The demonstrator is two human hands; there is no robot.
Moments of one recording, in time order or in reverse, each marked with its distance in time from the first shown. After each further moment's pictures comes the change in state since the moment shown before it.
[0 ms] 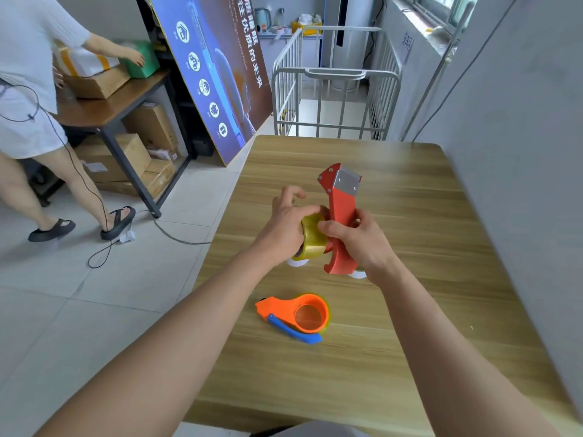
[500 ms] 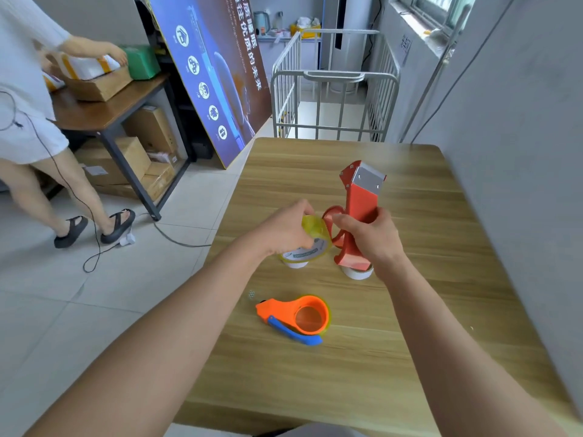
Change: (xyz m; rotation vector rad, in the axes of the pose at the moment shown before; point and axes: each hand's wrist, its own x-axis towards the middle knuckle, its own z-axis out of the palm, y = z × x) left_hand 0.005 0.014 -0.022 -0.047 -0.312 -0.235; right_hand 0.008 -0.001 -0.013 -0.095 0.203 0.001
